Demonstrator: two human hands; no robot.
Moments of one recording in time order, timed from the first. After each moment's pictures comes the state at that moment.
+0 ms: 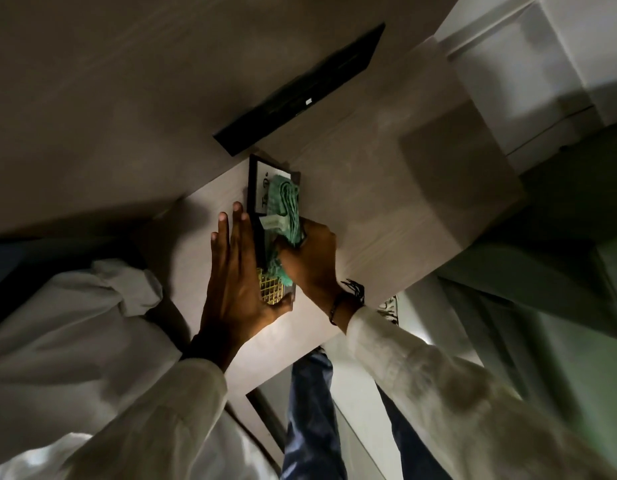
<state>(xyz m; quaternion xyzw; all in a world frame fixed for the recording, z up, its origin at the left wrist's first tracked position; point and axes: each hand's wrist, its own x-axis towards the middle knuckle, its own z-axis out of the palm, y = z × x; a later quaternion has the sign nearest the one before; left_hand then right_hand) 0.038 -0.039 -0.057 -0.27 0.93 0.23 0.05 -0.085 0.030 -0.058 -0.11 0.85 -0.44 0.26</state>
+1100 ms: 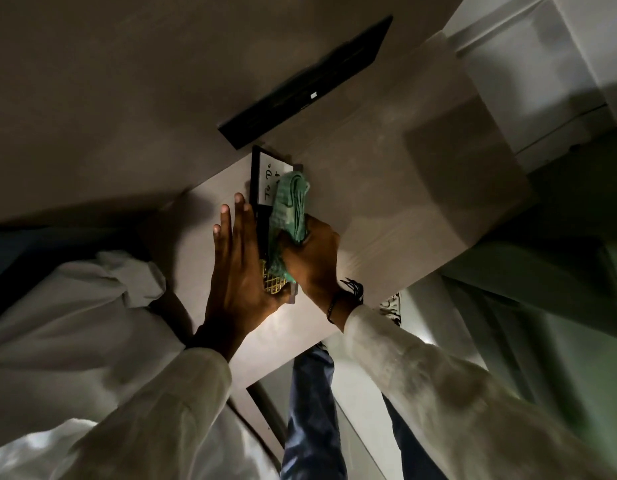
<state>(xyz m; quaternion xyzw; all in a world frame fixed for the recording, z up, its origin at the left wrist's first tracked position) 0.035 -0.040 -0.060 -0.28 0.93 0.22 0.04 -0.078 0.035 -0.064 -0.09 0.83 -0.48 0.26</state>
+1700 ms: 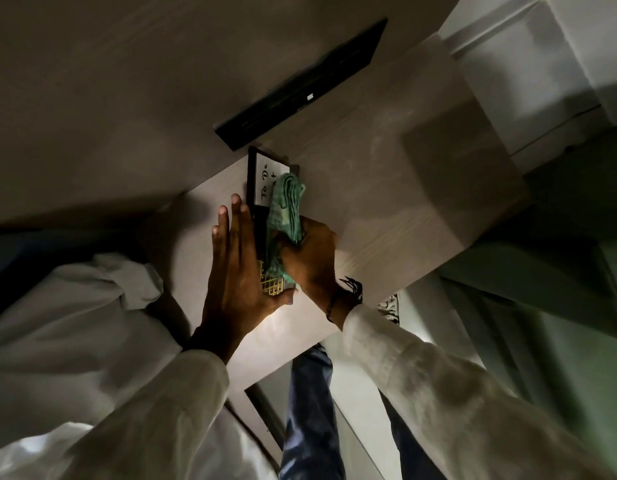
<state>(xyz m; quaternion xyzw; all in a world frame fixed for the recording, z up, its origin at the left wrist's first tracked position) 0.032 -0.039 -0.054 -0.28 0.93 0.23 0.05 -0.081 0.034 -0.064 -0.11 0.84 -0.46 0.27</state>
